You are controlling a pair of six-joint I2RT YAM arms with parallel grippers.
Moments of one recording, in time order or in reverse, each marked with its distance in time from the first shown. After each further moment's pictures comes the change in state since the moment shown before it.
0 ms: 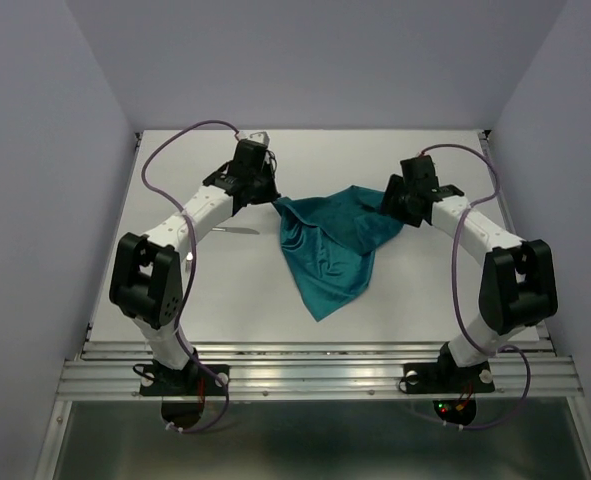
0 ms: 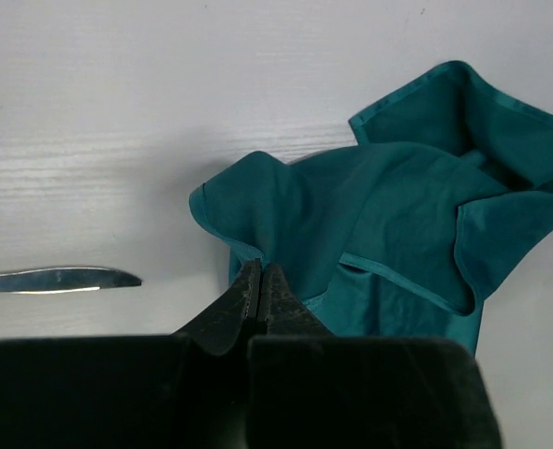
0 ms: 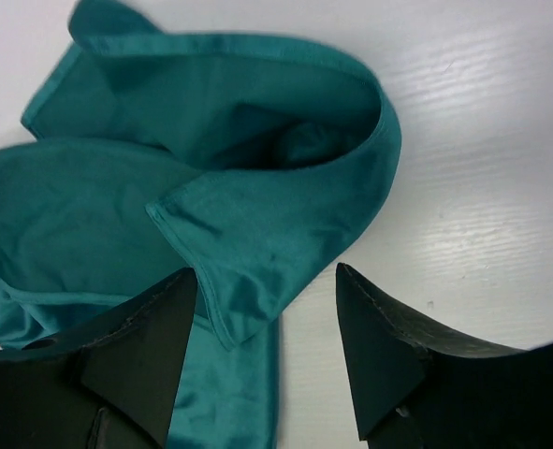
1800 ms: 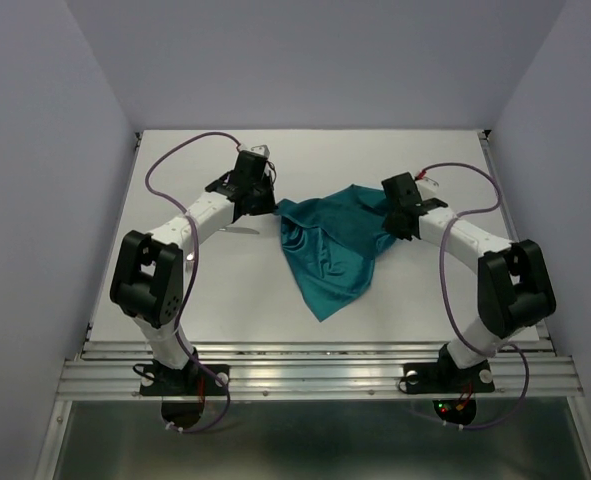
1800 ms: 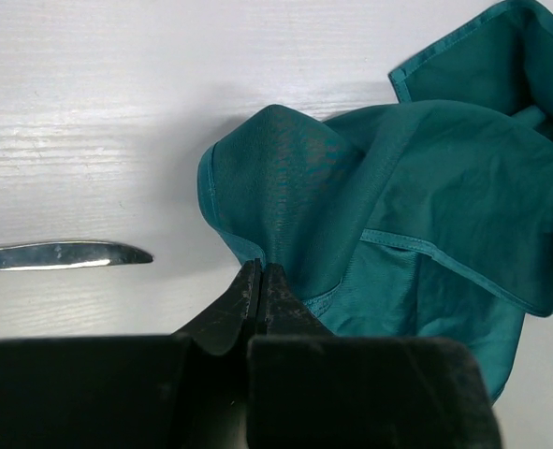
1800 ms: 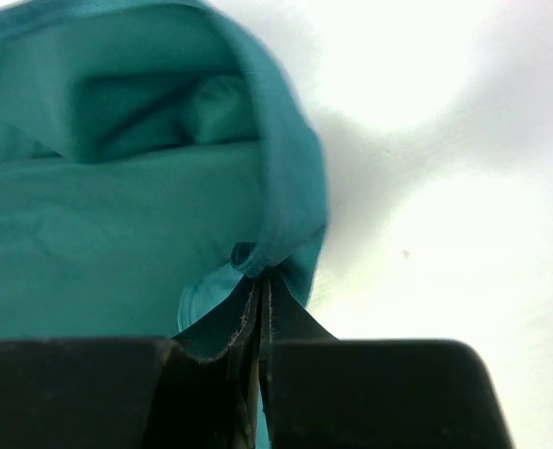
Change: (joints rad) left arm 0.000 0.004 -0.102 0.025 0.014 0.016; right arm 0.111 0.020 -0.092 -0.022 0.269 0.256
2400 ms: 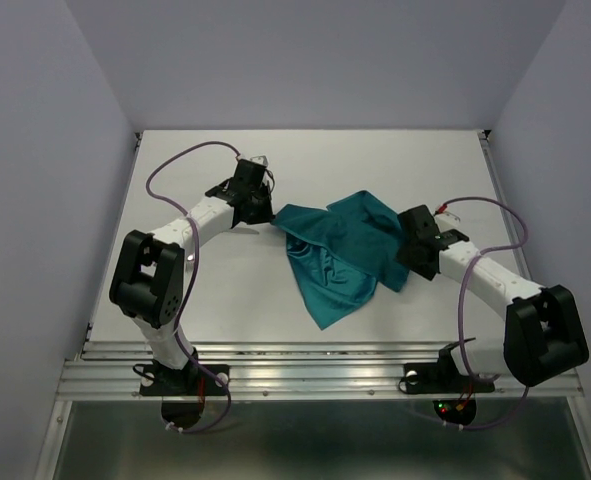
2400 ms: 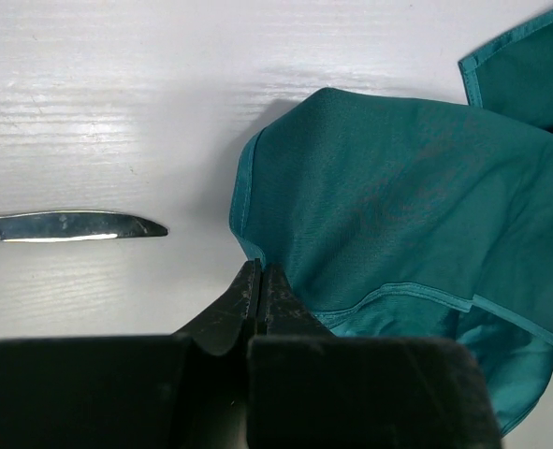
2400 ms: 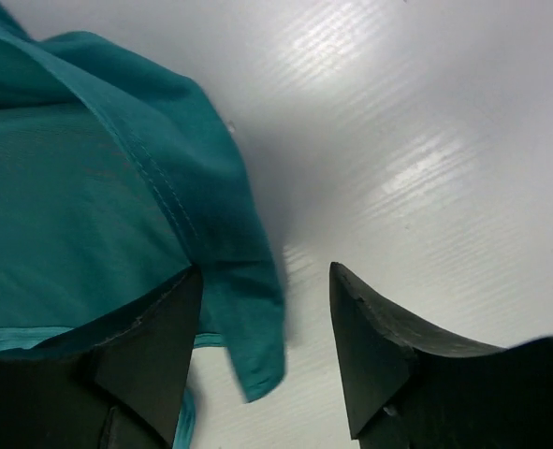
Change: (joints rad) left arm 0.006 -0.001 -0.065 -0.007 0.007 0.011; right arm 0.000 -0.327 -0.324 -0.135 0.033 0.074
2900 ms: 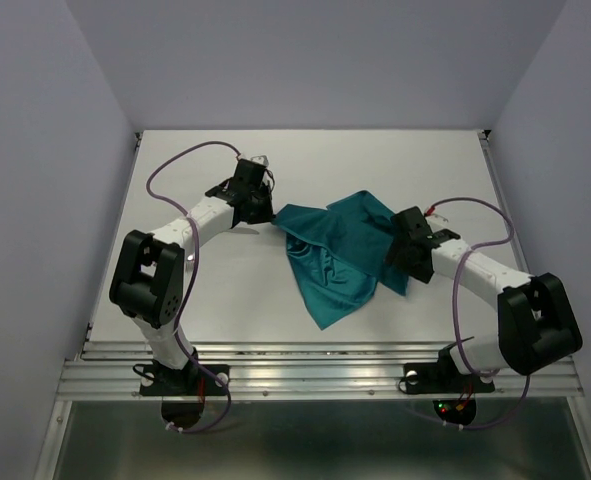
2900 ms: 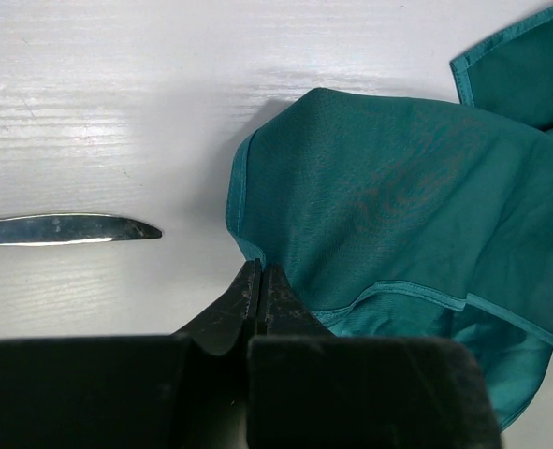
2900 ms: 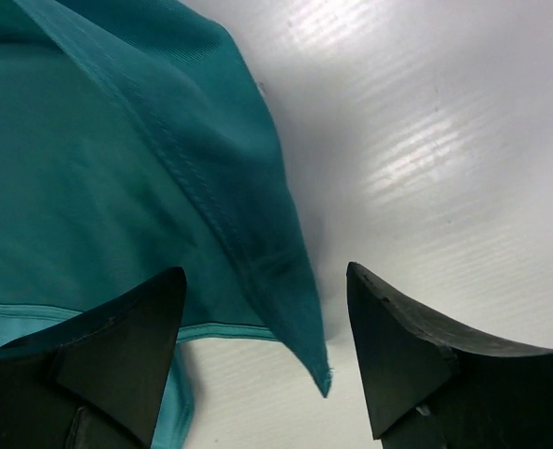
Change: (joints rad) left arm 0.000 0.000 0.000 0.009 0.012 -0.001; right arm 0.027 0.071 0.023 0.036 -0.074 -0.034
